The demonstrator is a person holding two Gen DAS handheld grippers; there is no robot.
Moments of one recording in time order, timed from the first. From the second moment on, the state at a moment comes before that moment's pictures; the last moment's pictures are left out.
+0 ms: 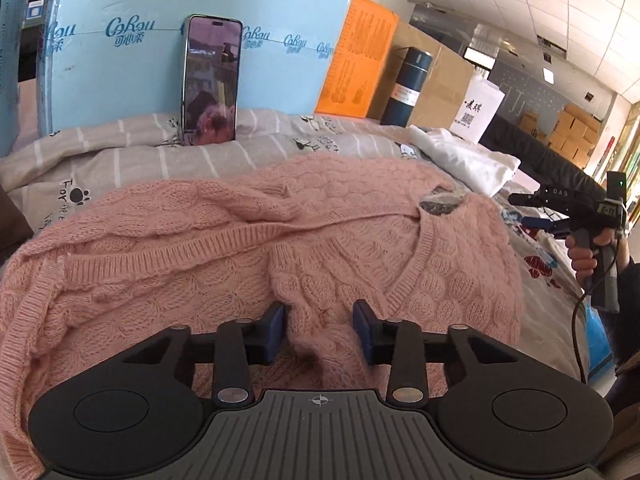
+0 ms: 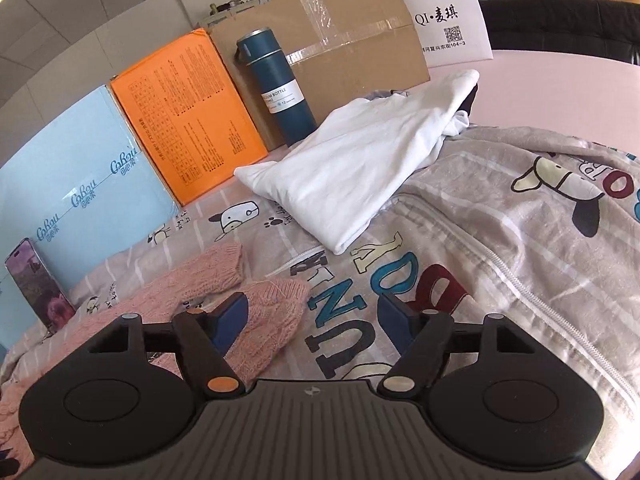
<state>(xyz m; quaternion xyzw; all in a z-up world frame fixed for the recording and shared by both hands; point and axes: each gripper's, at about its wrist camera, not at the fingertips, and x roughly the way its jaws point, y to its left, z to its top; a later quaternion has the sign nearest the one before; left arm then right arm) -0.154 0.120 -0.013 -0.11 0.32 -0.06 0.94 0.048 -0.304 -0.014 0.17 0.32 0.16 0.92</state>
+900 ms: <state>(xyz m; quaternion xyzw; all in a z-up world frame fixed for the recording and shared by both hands) -0.245 0.078 0.013 -0.03 0.23 0.02 0.97 -0.035 -0.195 -0.001 0.07 0.33 0.52 0.78</state>
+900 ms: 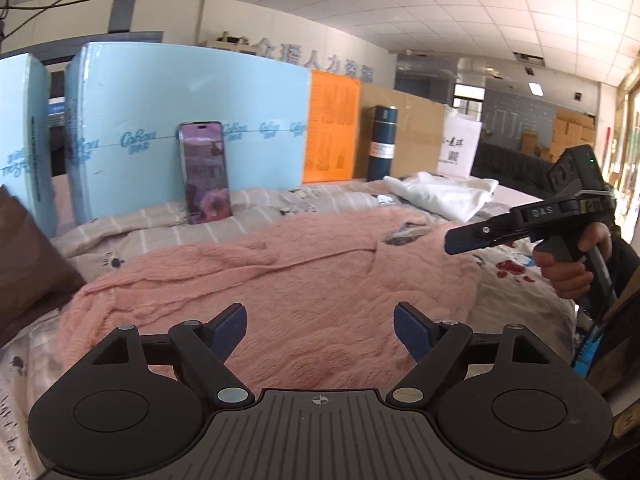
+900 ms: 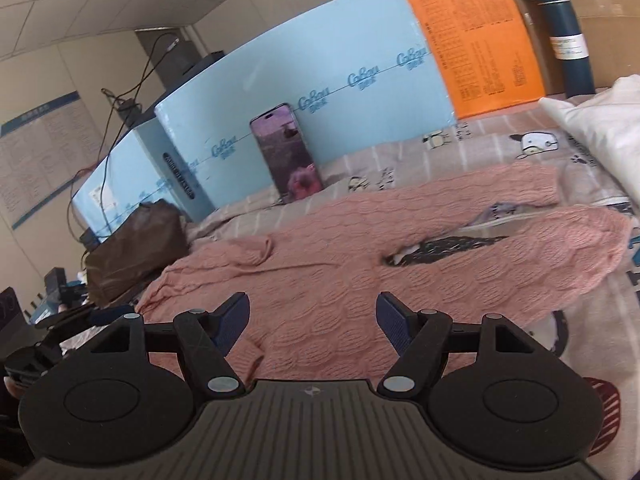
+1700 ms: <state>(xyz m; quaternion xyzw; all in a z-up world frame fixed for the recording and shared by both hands) -0.258 0.080 -0.008 0.03 0.26 0.07 0.96 -0.100 -0.180 0.005 -0.04 0.26 0.59 0.77</state>
